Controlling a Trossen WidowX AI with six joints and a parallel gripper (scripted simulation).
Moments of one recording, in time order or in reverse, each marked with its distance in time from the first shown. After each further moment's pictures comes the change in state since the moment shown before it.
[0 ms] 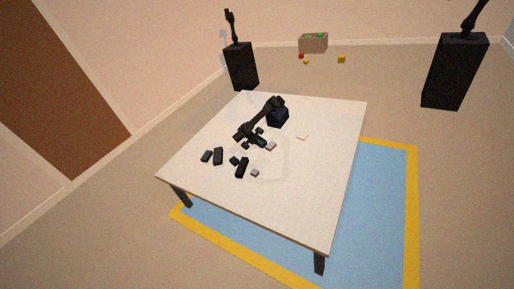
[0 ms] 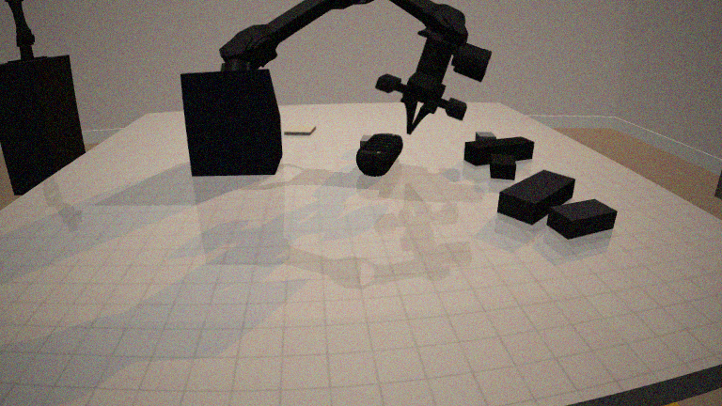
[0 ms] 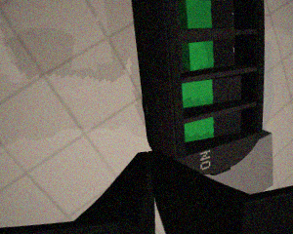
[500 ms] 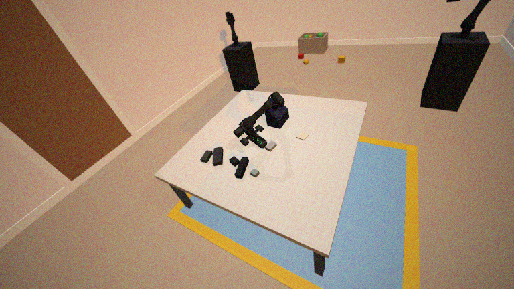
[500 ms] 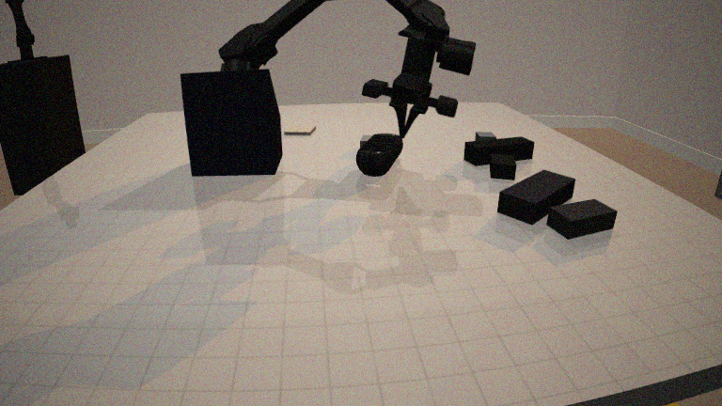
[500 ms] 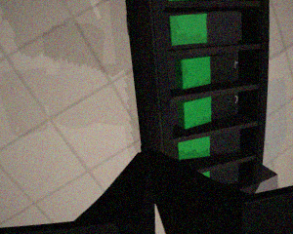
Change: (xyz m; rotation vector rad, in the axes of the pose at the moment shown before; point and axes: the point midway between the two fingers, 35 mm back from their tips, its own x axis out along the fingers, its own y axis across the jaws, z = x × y) arm 0.005 -0.012 0.027 -0.008 0.002 0.118
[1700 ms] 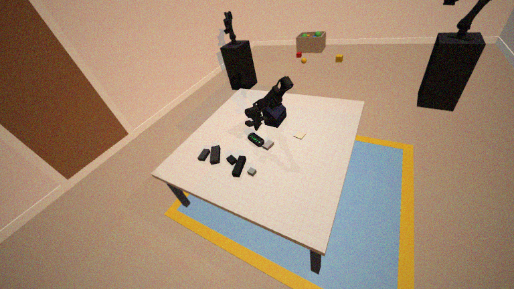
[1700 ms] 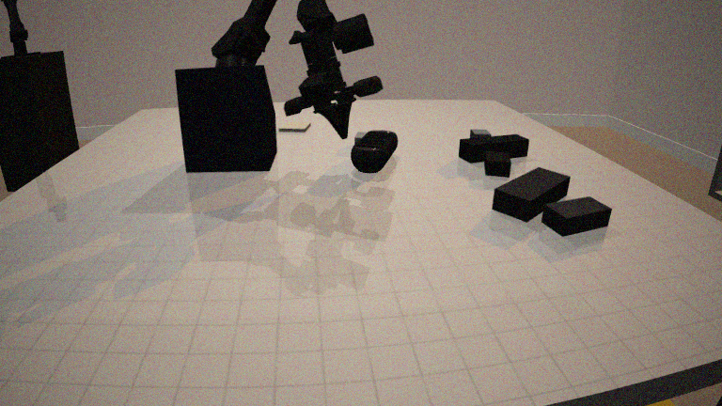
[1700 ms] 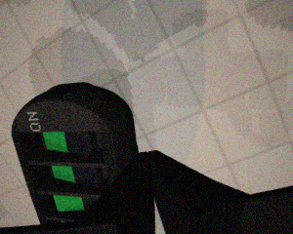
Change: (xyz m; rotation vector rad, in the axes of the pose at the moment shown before) arm 0.018 -0.105 0.073 0.012 -0.004 0.467
